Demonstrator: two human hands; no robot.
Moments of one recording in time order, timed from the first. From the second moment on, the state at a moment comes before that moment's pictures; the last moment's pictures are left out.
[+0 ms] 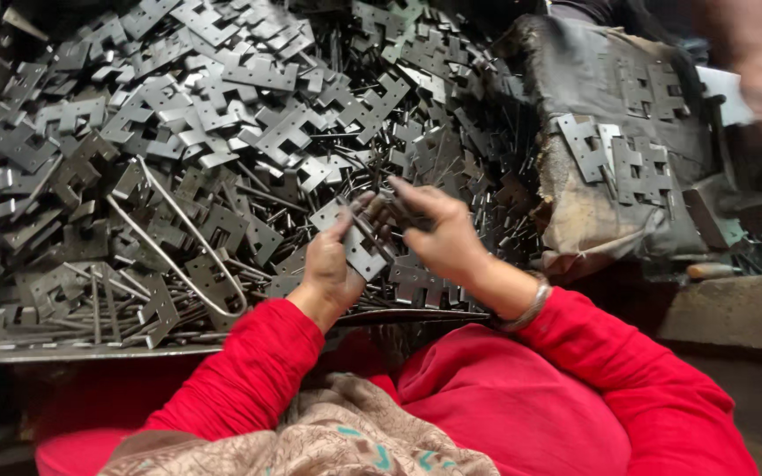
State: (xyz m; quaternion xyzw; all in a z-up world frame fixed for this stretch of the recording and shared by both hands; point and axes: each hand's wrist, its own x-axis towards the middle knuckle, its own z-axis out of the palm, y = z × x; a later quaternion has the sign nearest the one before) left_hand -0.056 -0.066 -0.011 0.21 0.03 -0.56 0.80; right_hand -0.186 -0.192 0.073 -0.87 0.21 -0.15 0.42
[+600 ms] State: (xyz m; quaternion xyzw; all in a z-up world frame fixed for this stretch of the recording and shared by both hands) left_hand -0.068 -0.070 0.010 0.20 0.00 -0.53 0.82; right_hand -0.194 -0.157 0.062 -0.96 -0.04 -0.18 0.23
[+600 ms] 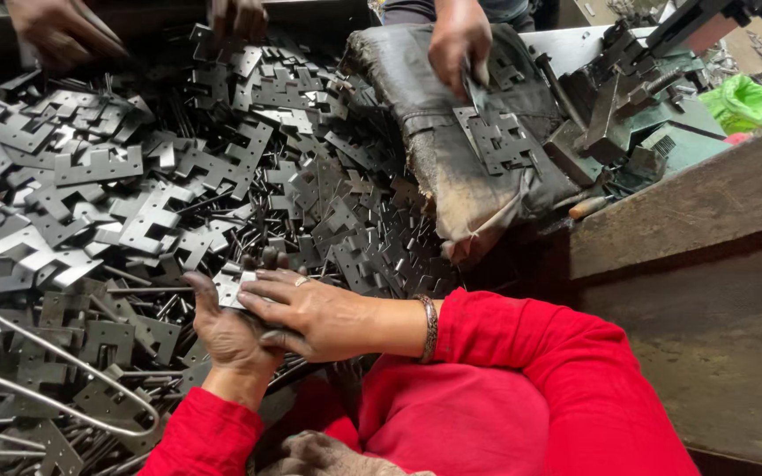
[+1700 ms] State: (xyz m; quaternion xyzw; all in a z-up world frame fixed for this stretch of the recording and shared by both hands) left_hand 0.035 -0.017 0.039 0.44 -0.12 -0.41 0.79; right_hand -0.255 -0.281 0.002 -0.94 0.31 0.14 0.05
